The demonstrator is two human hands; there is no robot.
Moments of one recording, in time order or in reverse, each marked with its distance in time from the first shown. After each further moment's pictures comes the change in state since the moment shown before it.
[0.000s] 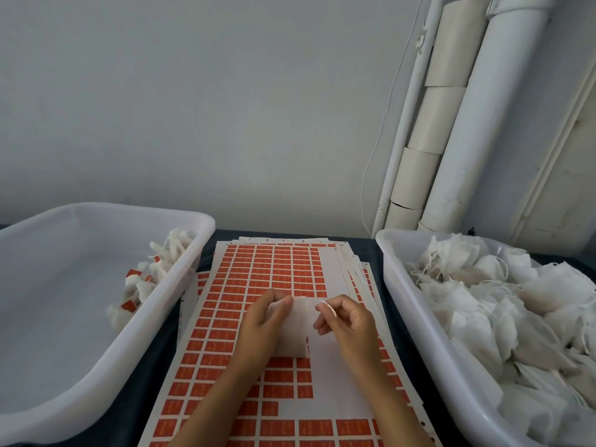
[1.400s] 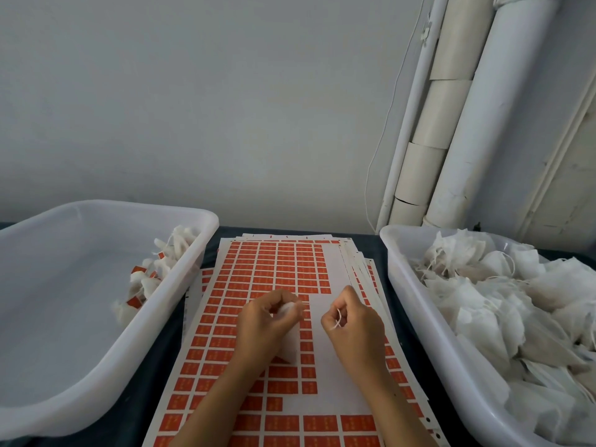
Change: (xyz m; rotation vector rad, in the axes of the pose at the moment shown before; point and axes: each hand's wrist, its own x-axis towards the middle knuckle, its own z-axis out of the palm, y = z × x) left_hand -0.003 0.014 -0.004 0.133 0.001 0.113; right_hand -0.006 -0.012 0.003 -0.569 0.114 -0.148
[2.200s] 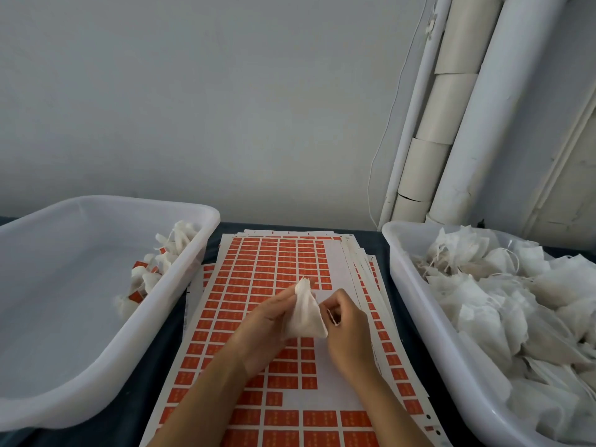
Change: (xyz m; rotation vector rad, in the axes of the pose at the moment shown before) left_hand 0.005 0.003 -0.008 -0.899 -0.399 -0.553; right_hand -0.003 0.001 0.016 0.195 -0.114 0.160
